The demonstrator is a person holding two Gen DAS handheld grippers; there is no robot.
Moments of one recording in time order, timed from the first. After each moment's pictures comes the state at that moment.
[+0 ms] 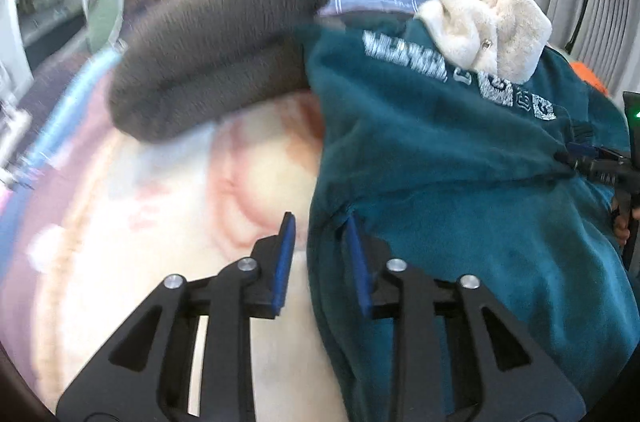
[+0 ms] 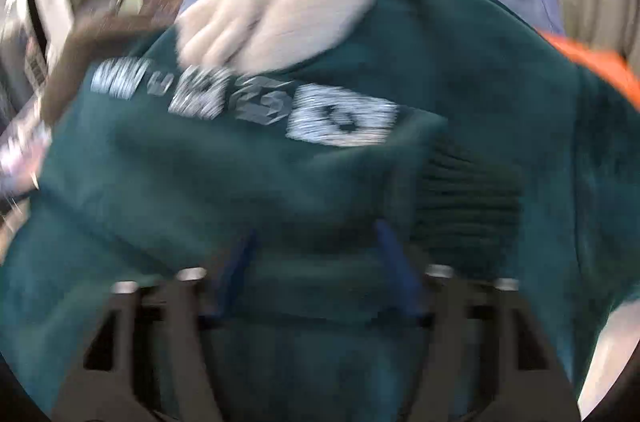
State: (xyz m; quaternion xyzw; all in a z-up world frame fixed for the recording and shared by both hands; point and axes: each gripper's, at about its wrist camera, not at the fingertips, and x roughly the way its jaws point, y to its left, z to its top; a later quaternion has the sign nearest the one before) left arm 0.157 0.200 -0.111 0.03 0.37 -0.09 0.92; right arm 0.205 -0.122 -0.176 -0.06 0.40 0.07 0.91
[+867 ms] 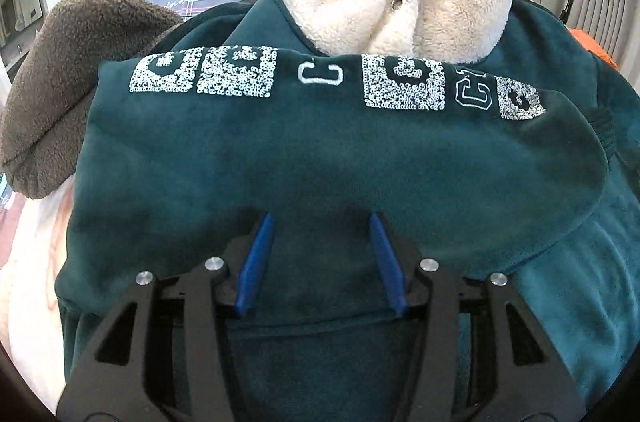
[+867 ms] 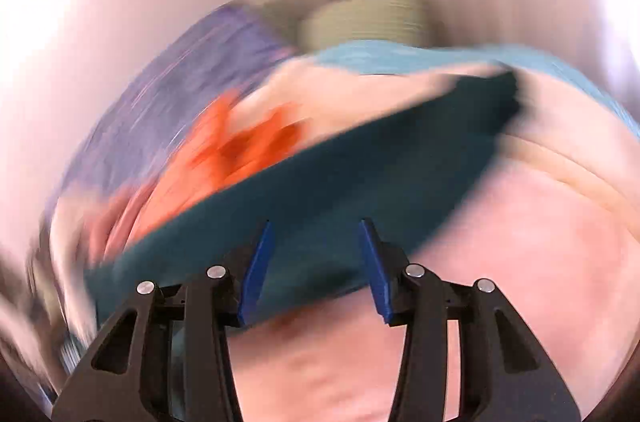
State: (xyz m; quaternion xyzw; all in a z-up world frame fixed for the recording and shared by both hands) left arm 0.231 0.023 -0.148 0.06 0.40 -0.10 0.91; right arm 0.013 -0.550 -0.118 0.39 0.21 -0.28 0.85
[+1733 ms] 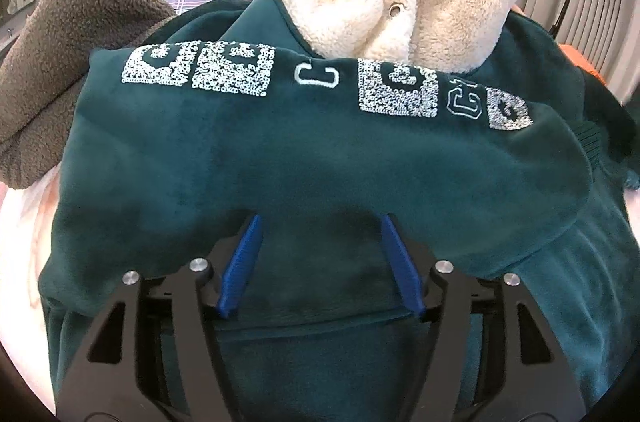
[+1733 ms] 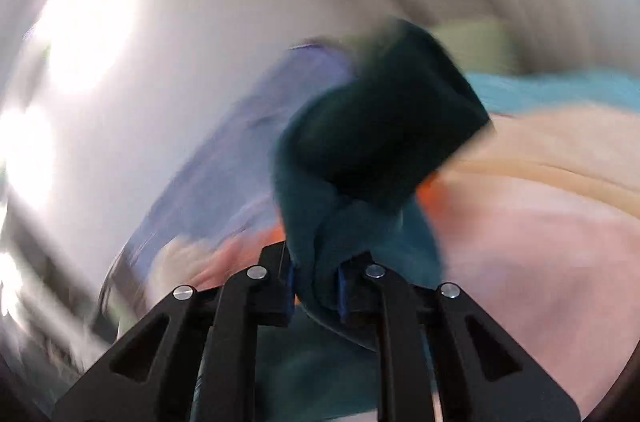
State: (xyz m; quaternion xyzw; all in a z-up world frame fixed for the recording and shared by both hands) left arm 0.234 0.039 -0.148 0.01 0.40 -0.14 0.91; right arm 0.104 -0.388 0.001 0.29 0.12 -0.03 0.95
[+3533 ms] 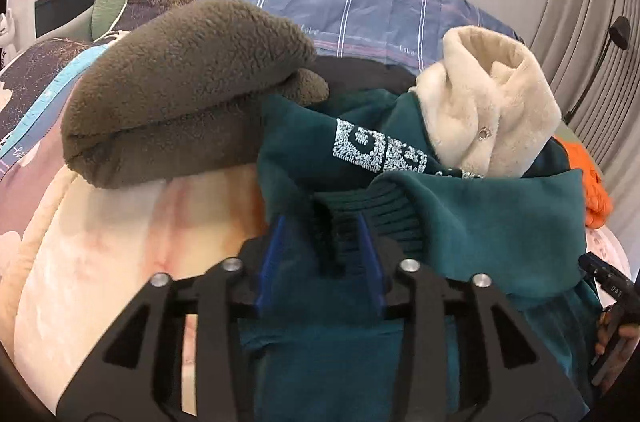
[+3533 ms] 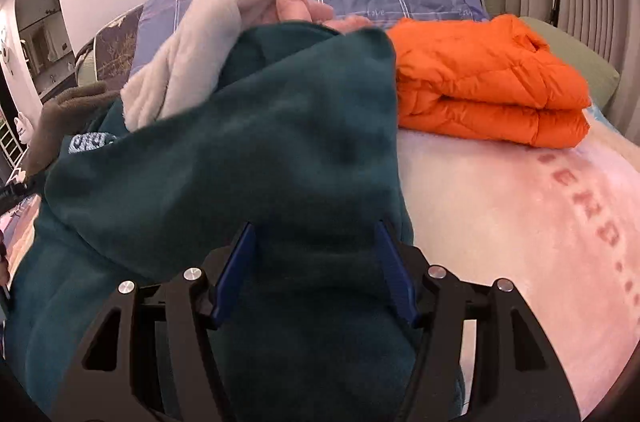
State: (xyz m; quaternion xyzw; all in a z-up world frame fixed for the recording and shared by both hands) left arm 0.217 0.170 -0.096 -0.09 0.34 -0.09 0.93; right arm 0.128 -0.245 -0.128 0.07 0.34 -0.02 0.94
